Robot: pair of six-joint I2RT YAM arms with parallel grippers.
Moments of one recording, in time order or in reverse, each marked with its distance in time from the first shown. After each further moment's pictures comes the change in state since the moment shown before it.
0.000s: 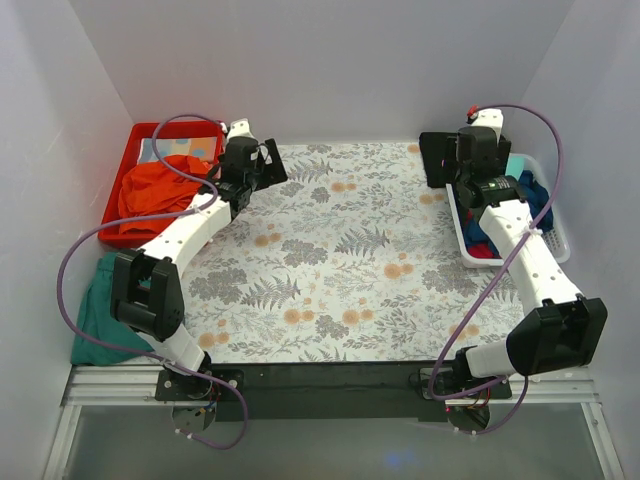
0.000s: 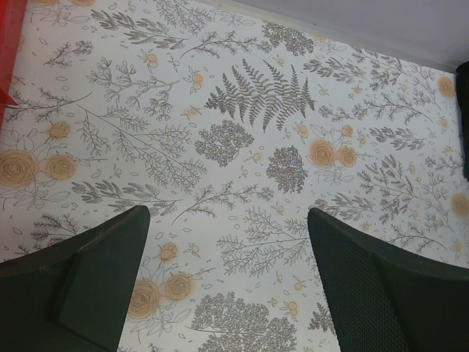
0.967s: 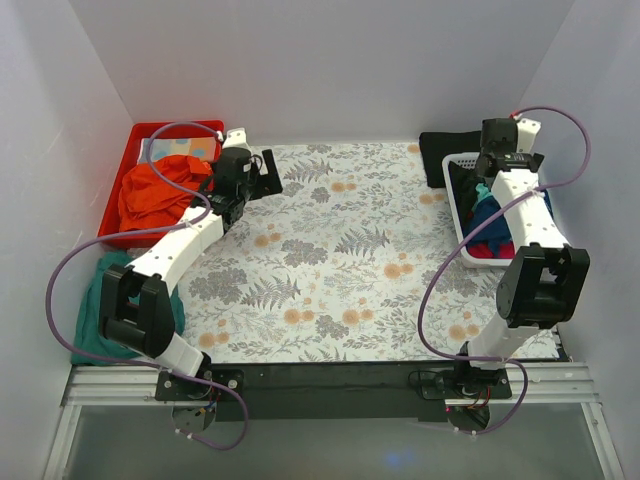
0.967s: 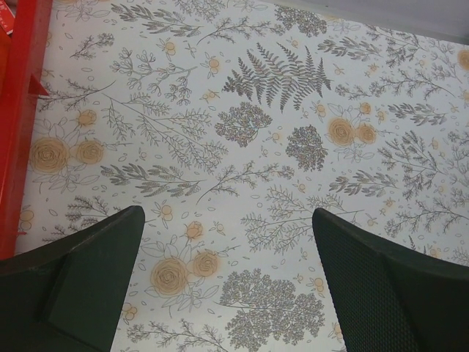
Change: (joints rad) left arm 0.000 -0.111 -0.127 0.018 0.001 0.076; right arm -0.218 0.285 0.173 -0.162 0.091 0.196
